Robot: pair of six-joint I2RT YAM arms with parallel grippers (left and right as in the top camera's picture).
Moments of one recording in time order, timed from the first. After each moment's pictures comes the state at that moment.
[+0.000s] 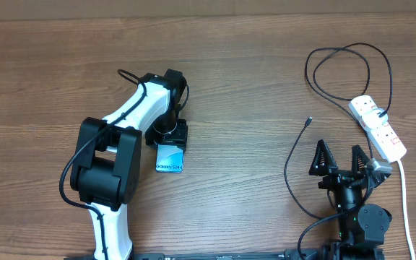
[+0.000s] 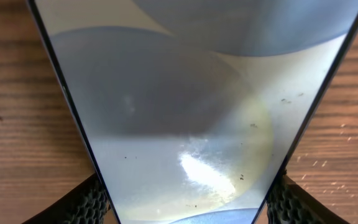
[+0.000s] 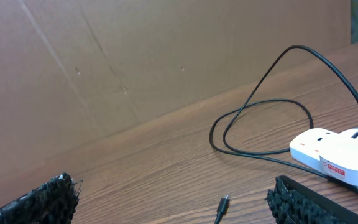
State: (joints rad) left arm -0.31 2.10 1.46 -1.13 0.03 -0.26; right arm -0.12 0.01 0.02 -0.03 -0.11 0.38
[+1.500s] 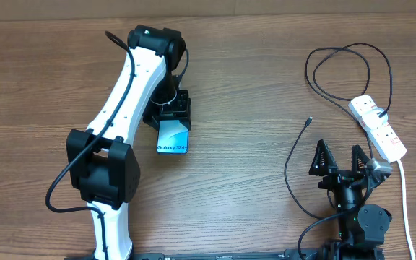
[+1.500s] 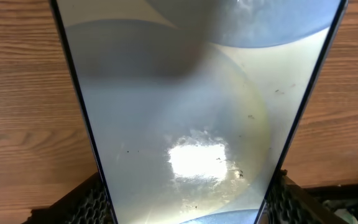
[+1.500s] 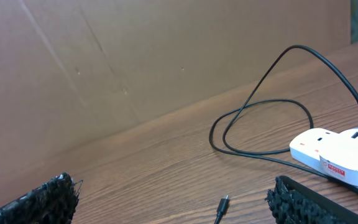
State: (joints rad) left arm -0.32 2.11 1.99 -1.68 0.15 -0.29; right arm -0.12 0.01 0.02 -0.03 -0.11 0.38
